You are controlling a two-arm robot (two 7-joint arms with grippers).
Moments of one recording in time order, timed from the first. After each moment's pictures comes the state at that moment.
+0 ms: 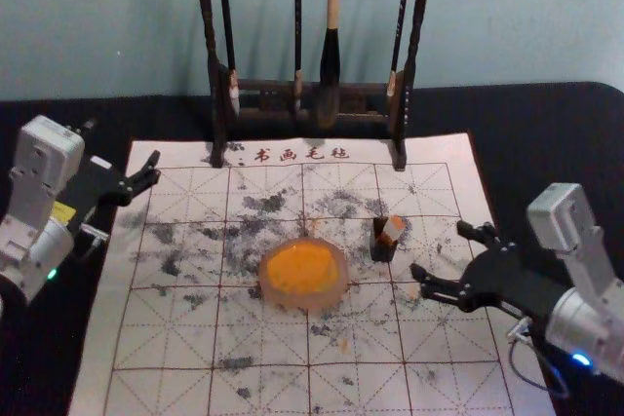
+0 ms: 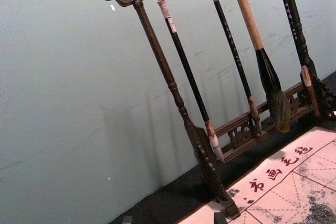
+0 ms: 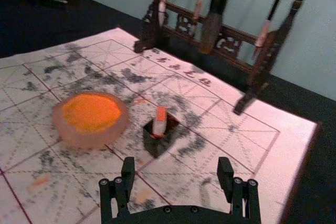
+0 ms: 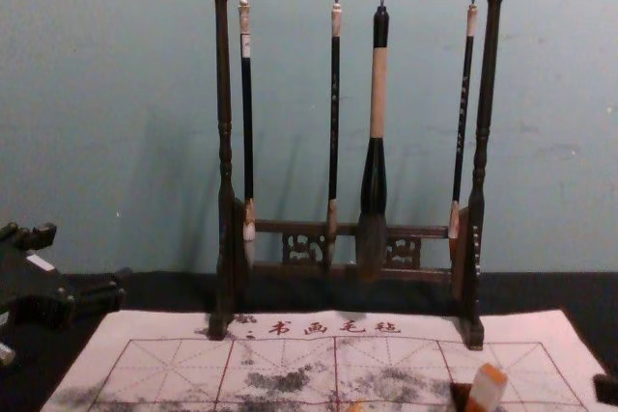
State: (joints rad) left arm -0.20 0.60 0.45 -1.41 -0.25 -0.12 0.03; right arm -0.02 0.68 -0.43 -1.66 0.40 0.04 0.26
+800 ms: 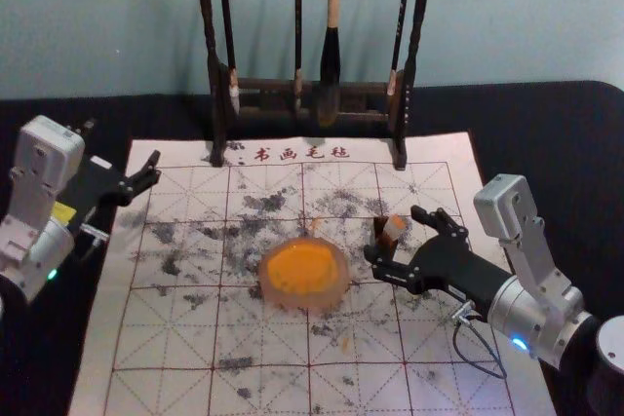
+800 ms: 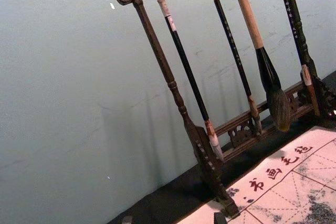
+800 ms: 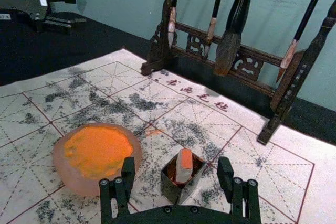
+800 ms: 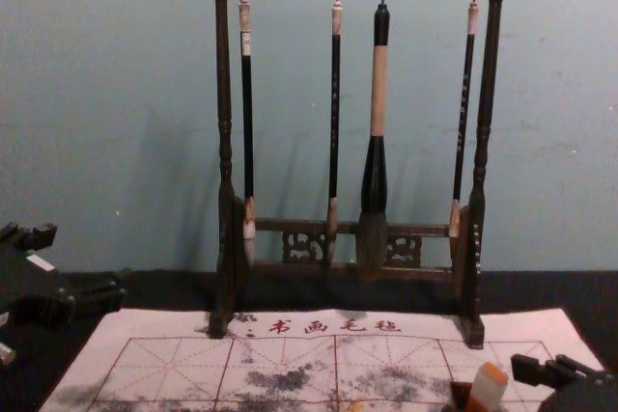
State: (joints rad) left arm -0.20 0.60 0.45 -1.41 -0.25 -0.12 0.03; right arm 0.06 0.50 -0.46 -1.55 0.31 0.01 0.27
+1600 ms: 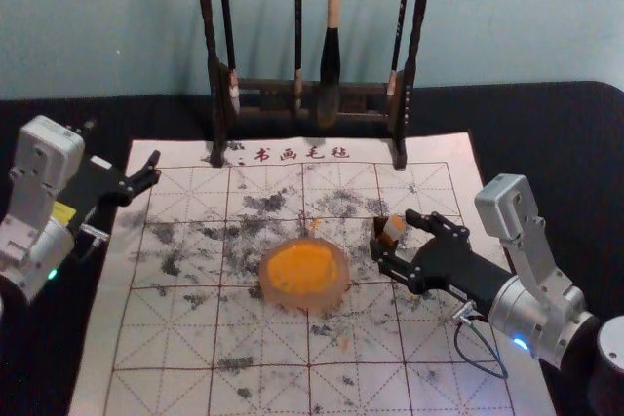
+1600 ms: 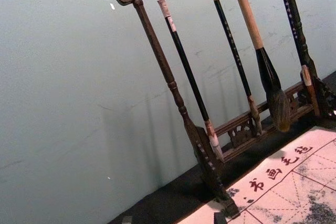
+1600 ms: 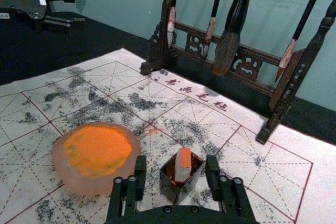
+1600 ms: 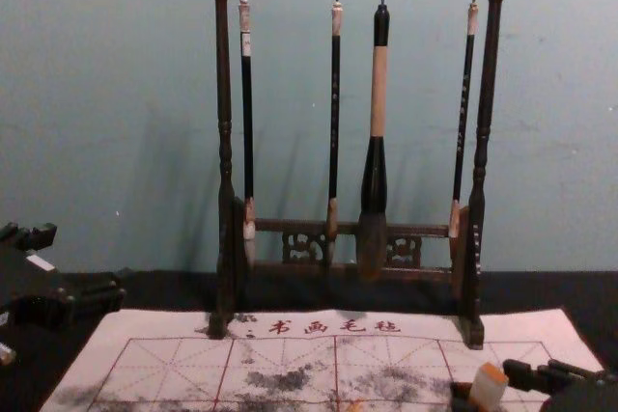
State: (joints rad) left arm -0.20 0.60 0.45 -1.41 -0.25 -0.12 0.03; right arm 0.05 0.50 -0.45 -1.55 0.31 0.01 0.27
